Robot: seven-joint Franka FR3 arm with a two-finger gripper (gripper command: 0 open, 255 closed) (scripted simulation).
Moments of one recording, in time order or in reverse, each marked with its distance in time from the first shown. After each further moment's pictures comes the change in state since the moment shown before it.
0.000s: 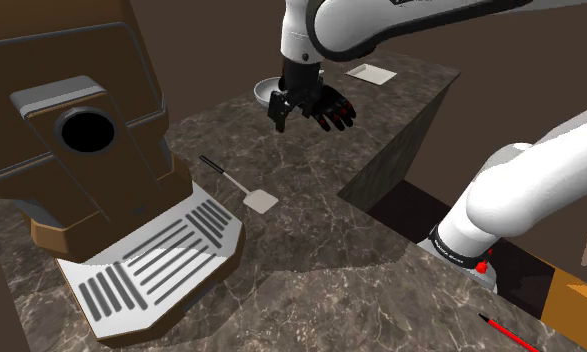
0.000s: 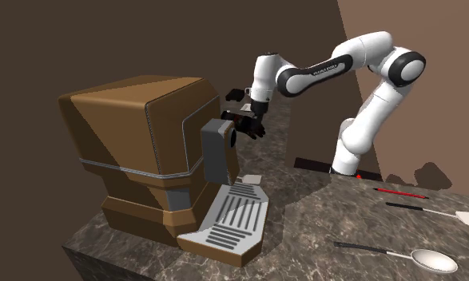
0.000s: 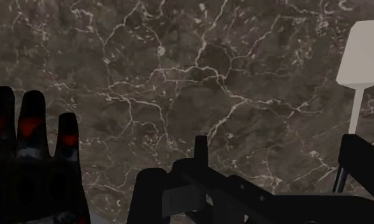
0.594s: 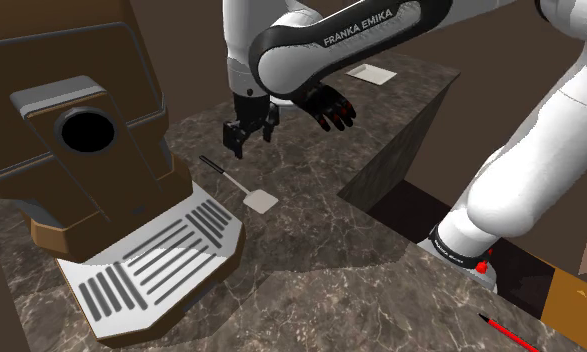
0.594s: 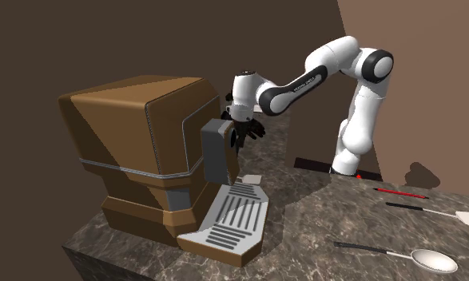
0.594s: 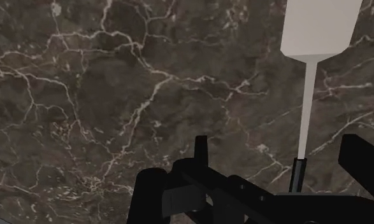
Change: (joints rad) arm 0.019 0.332 0.130 0.184 -0.122 0.101 0.200
